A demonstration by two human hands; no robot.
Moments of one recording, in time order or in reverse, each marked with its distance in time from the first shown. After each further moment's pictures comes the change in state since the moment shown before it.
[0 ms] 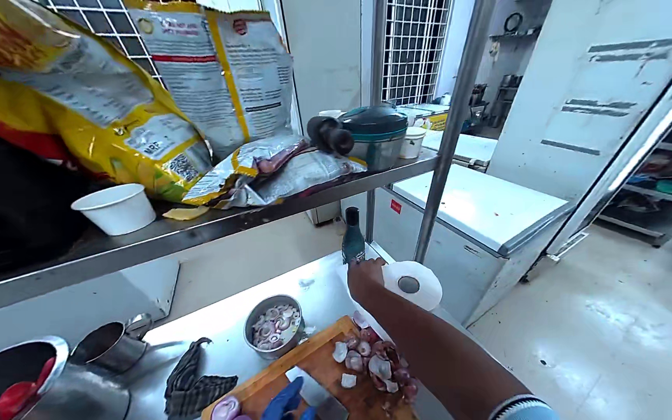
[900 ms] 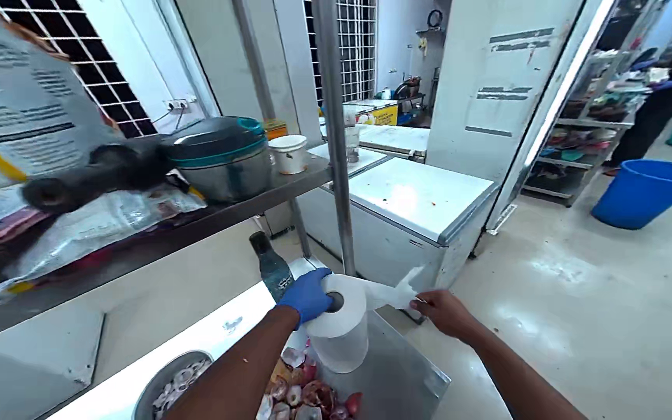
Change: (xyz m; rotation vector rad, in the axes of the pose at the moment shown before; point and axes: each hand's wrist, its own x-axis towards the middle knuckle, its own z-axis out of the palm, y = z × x) left_hand 0.288 0.159 0.215 0.647 -0.693 0.060; right_hand -0.081 0.353 0.093 0.845 0.042 0.092
